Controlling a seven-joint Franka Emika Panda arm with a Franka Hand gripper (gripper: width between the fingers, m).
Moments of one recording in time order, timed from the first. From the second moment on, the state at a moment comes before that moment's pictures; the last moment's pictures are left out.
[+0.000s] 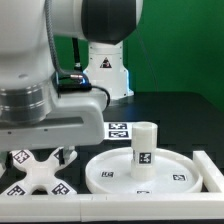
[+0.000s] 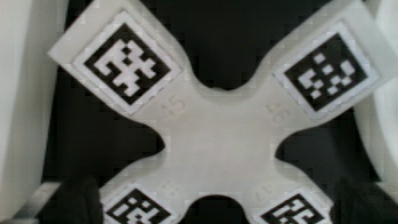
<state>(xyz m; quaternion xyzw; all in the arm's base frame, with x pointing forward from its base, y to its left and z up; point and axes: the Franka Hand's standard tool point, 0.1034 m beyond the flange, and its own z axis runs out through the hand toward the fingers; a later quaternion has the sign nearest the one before) 0.623 -0.131 0.054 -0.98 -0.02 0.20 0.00</state>
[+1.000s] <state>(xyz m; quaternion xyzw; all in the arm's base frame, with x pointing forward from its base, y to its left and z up) 0.616 -0.129 0.040 -0.98 -0.01 0.21 0.00</state>
